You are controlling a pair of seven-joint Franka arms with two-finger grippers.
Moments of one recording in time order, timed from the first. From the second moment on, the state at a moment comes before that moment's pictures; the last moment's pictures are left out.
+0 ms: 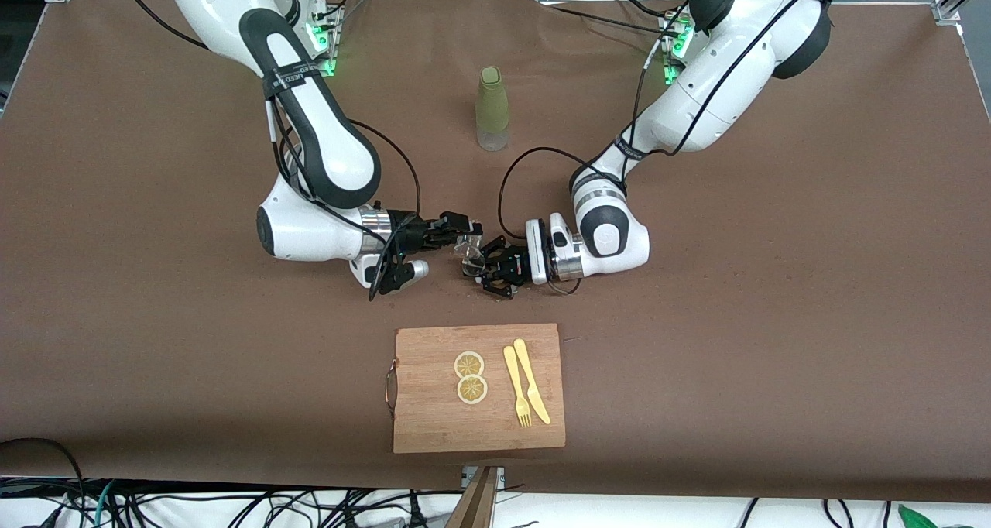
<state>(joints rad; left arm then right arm) -0.29 1.04 -0.36 -1.45 -1.84 2.33 2.58 0.46 0.60 0.02 -1.64 1.10 2.10 -0.37</state>
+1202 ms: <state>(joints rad) -0.30 1.06 -0.36 -1.43 -1.86 2.33 2.58 0.47 0.58 0.01 -1.63 1.10 2.11 -0.24</state>
